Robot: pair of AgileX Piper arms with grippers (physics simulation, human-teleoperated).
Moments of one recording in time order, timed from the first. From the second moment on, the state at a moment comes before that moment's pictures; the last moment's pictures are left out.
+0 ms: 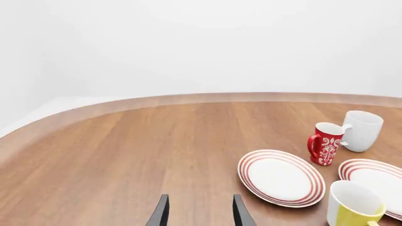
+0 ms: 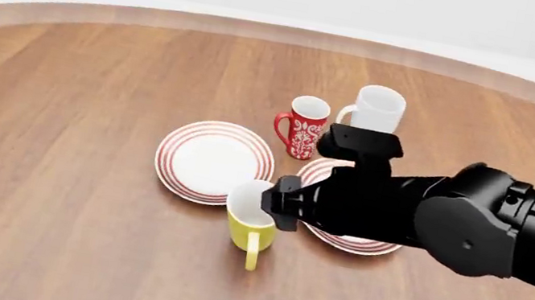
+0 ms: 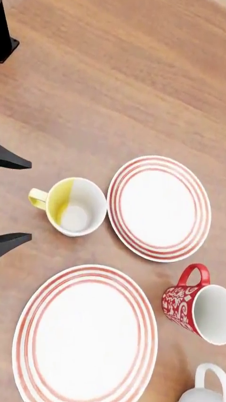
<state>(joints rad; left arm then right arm) 0.00 0.00 0.00 0.00 0.00 0.76 1.37 -0.83 0.30 0.45</state>
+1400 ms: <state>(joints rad) 0.00 0.00 0.00 0.00 0.00 0.83 1.63 -0.70 -0.04 0.58</state>
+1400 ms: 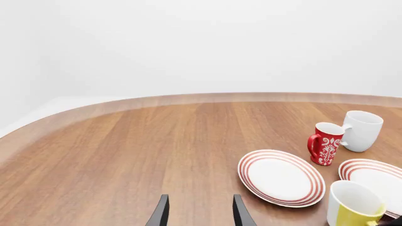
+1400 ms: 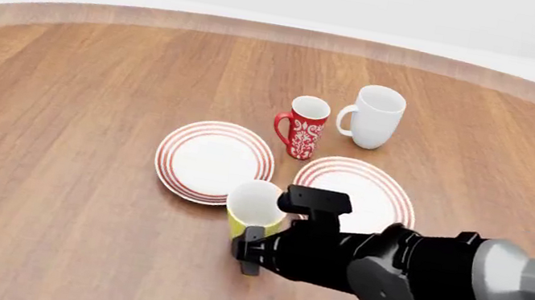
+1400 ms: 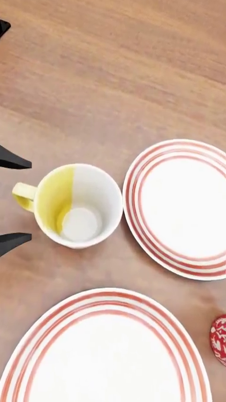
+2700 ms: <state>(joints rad) 0.00 0.00 0.00 0.00 0.00 0.82 1.63 -0.68 -0.07 0.55</state>
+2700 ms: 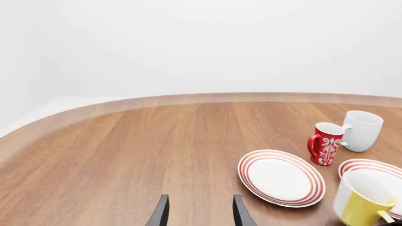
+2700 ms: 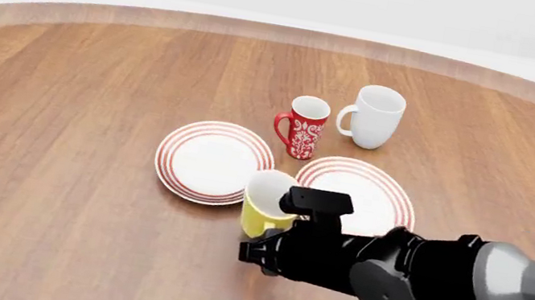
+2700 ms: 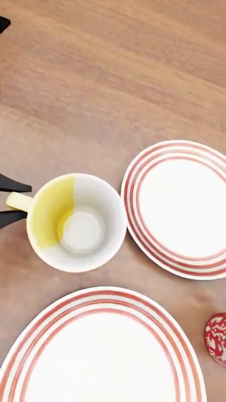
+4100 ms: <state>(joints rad) 0.00 0.00 0.00 0.00 0.00 0.55 1.44 -0.70 0.15 0.26</state>
